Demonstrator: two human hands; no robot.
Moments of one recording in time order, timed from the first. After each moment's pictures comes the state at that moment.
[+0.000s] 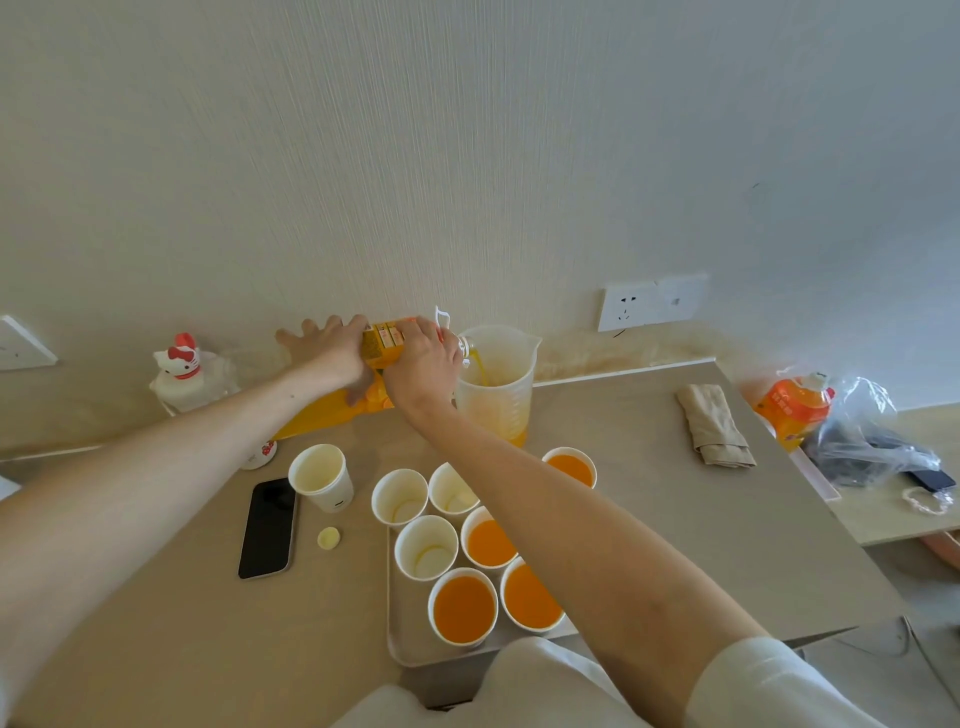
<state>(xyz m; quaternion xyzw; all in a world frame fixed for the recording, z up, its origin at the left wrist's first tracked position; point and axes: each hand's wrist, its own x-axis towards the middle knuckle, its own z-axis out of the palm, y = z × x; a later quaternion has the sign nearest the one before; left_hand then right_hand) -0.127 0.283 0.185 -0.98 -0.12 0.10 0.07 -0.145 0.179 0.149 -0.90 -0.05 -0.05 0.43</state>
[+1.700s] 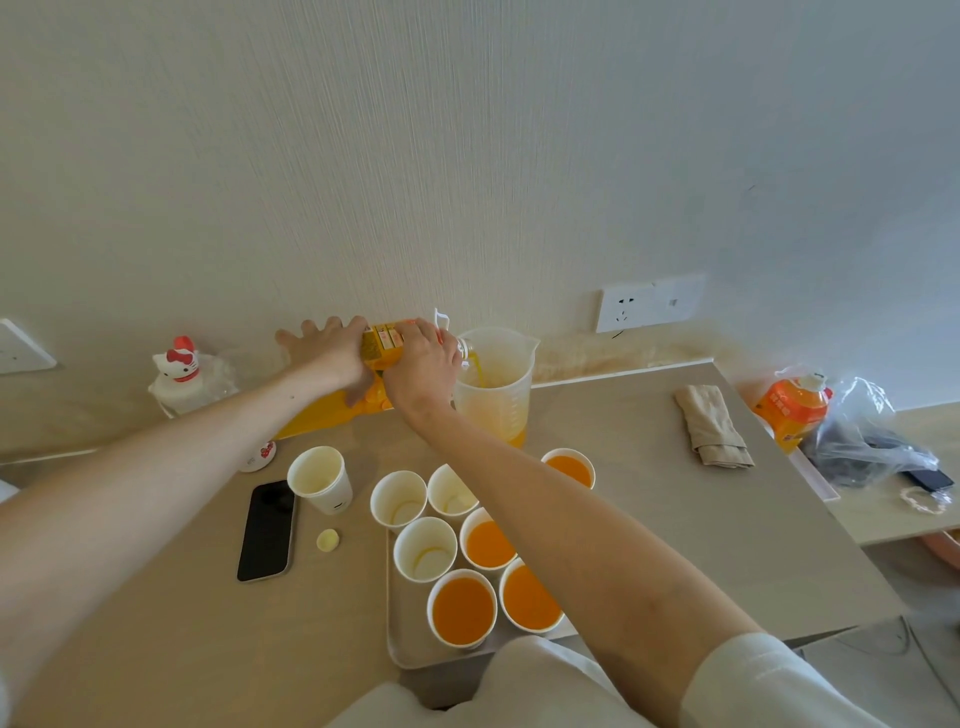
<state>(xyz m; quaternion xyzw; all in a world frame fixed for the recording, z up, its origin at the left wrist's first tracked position) -0.130 0.281 0.188 -0.99 -0.12 0.10 0.07 -0.142 0.179 0.147 -0.90 -0.05 -0.06 0.43</state>
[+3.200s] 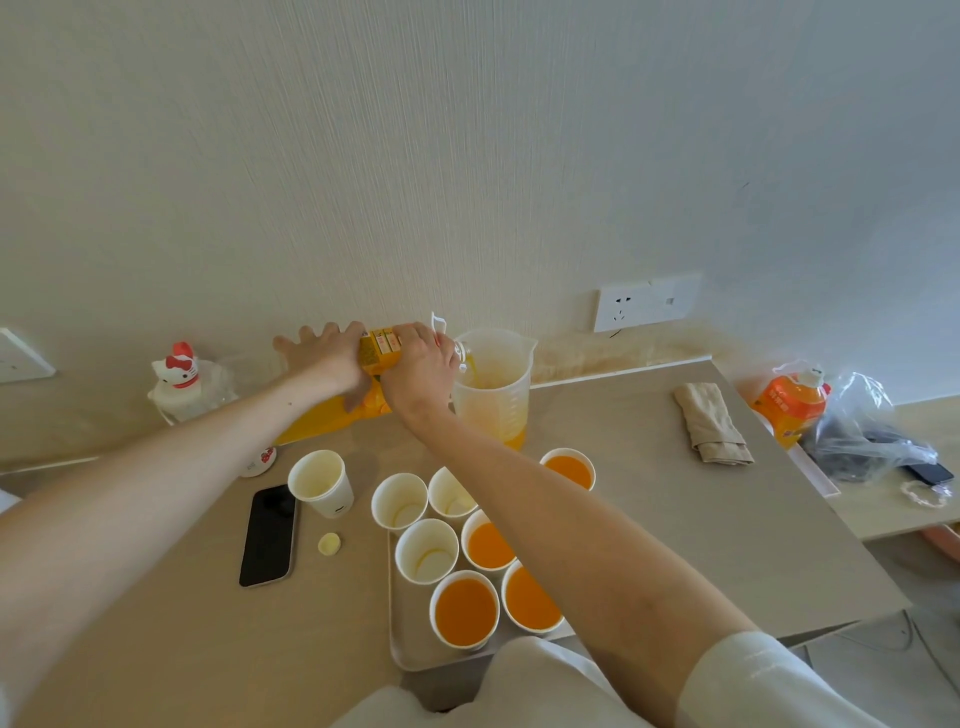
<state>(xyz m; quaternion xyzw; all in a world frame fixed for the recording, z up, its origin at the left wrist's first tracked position) -0.131 0.282 0.187 -0.99 -0.12 0.10 0.07 -0.144 0.180 0.148 -0.89 -0.05 -0.05 0.44</state>
